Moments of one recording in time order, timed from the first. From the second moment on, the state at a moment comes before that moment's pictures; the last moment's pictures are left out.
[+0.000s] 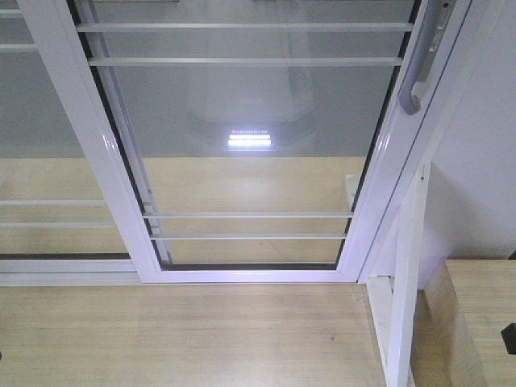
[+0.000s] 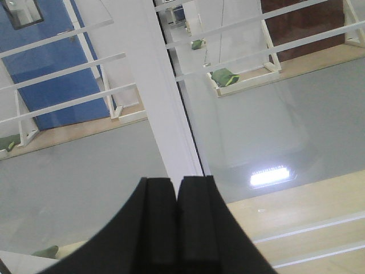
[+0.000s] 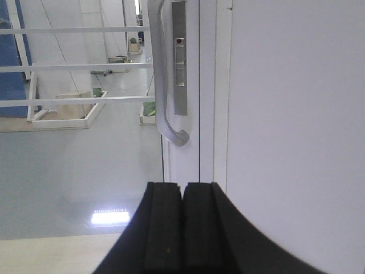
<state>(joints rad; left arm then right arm) -0.03 -0.01 0.03 0.10 0.14 0.15 -0.06 -0.01 0.03 -0.07 0.10 0.10</state>
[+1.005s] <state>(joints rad) -0.03 -0.01 0.03 0.10 0.14 0.15 -0.06 -0.01 0.03 -0.07 0.10 0.10</state>
